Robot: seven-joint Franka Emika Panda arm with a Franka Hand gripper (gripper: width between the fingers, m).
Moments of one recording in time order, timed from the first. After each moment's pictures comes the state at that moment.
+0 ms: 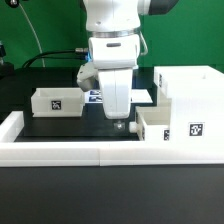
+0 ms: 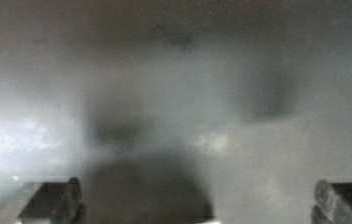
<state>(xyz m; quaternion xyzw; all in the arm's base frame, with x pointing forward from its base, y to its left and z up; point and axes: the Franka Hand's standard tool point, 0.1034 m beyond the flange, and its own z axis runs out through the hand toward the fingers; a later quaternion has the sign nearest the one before) 0.540 -0.014 0.022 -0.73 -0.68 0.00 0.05</state>
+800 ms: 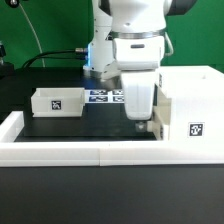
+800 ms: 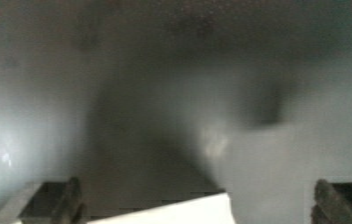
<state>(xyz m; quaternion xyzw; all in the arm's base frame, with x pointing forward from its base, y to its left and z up) 0.540 0.030 0.023 -0.77 -0.63 0.01 0.05</state>
